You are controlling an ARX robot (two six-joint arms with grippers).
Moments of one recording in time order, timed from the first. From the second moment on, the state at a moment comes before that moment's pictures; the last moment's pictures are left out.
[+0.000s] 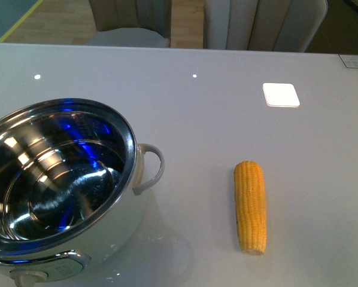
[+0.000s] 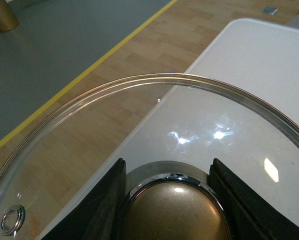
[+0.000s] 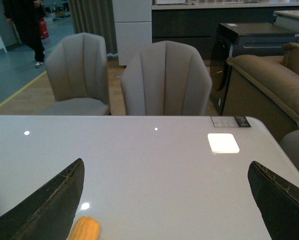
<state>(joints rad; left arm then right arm) 0.64 1.86 0.54 0.91 0.06 0.14 0.00 0.01 0.02 0.00 0.00 0.00</state>
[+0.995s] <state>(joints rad) 0.55 2.51 0.94 1.03 0.08 0.08 0.00 0.01 0.02 0.00 0.00 0.00</state>
